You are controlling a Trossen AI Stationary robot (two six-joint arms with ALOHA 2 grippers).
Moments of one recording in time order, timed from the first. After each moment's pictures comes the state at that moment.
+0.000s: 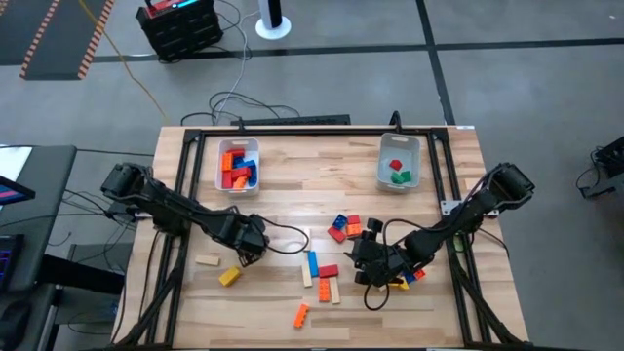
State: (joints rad) left arm -0.31 1.54 0.88 -0.87 -0.26 -0.76; right arm 0.55 1.58 0.84 -0.18 0.70 0.47
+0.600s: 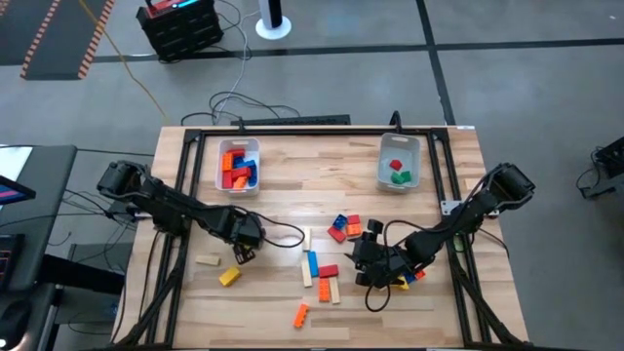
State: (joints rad) left arm -0.26 1.52 0.74 -0.73 -0.16 -0.69; right arm 0.55 1.58 0.84 -0.18 0.70 0.48
